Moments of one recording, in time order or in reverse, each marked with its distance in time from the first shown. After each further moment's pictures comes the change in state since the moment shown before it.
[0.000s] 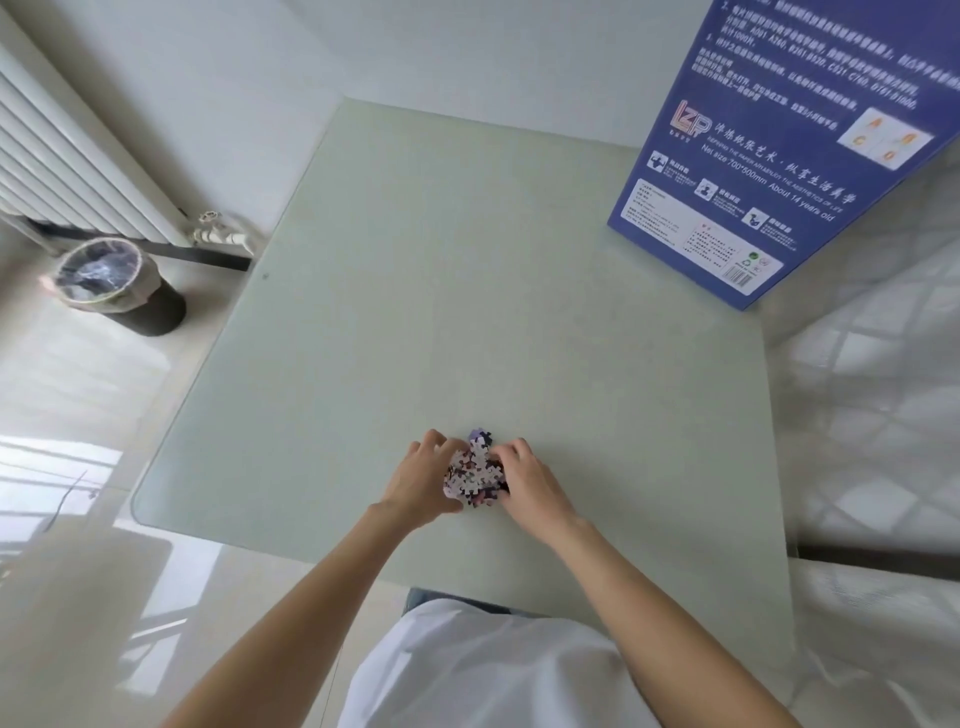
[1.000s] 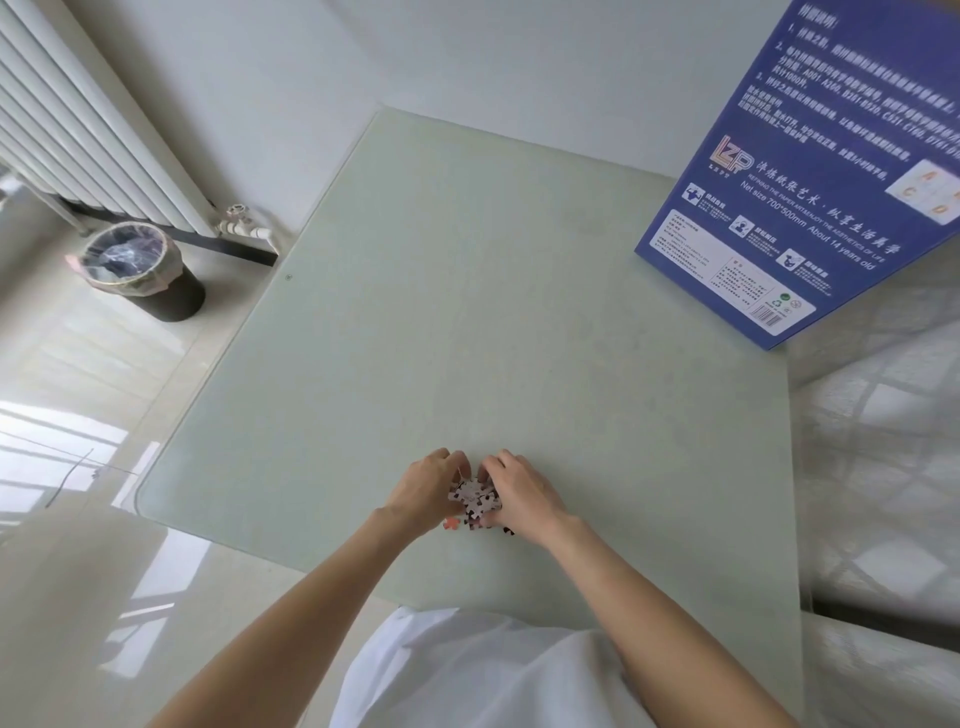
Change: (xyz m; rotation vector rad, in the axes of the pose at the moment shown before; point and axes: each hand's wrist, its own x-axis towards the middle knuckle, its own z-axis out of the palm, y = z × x) left_hand 0.011 0.000 -0.012 -0.035 -0.023 -0.057; right_hand 0.030 -0.014 -0.013 -0.139 -0.194 -0.076
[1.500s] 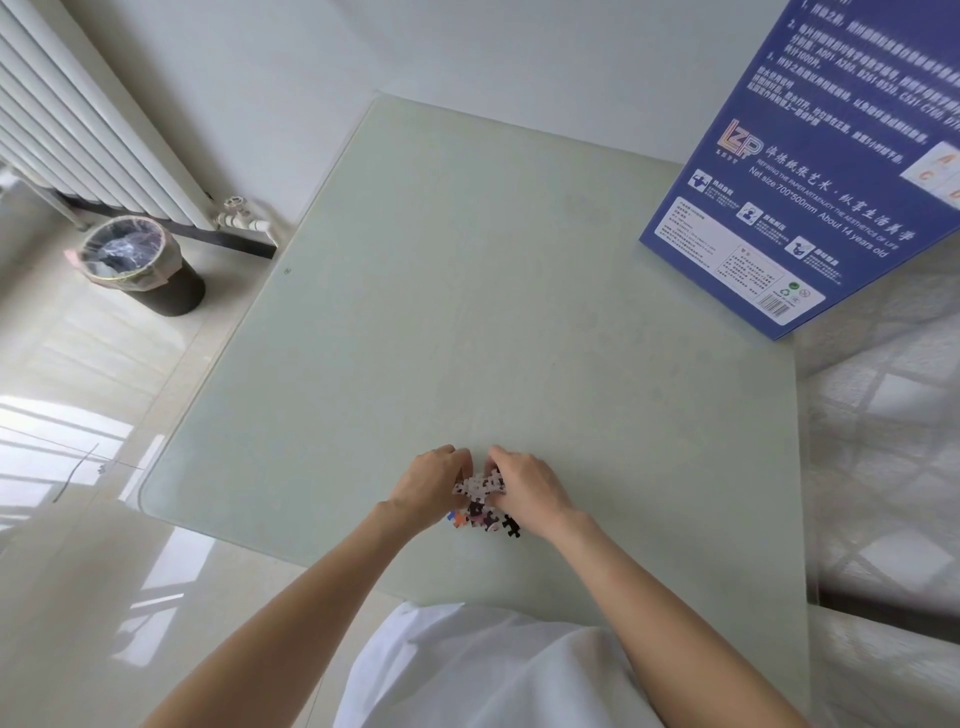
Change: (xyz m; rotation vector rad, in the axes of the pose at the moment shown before) left_hand 0.002 0.000 -0.002 0.044 -0.021 0.028; right_hand -0.002 -0.004 -0.005 0.092 0.064 0.049
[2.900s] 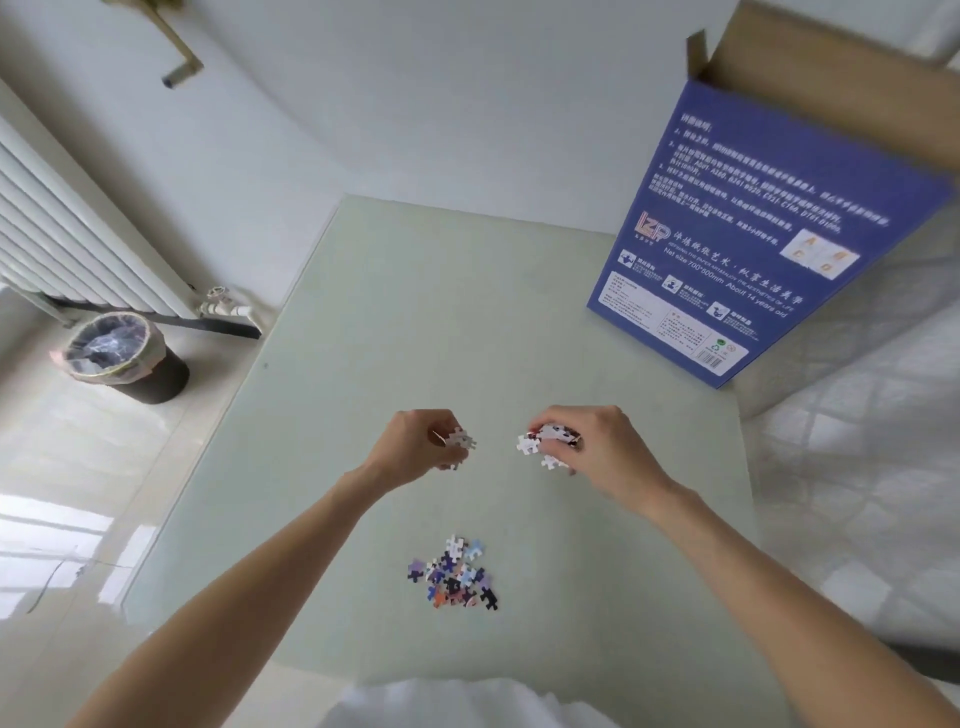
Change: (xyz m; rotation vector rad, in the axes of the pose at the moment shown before) left_hand 0.026 0.048 -0.126 -0.365 0.149 0.063; right_hand -0.043 0.016 -0.177 0.307 0.322 -0.125
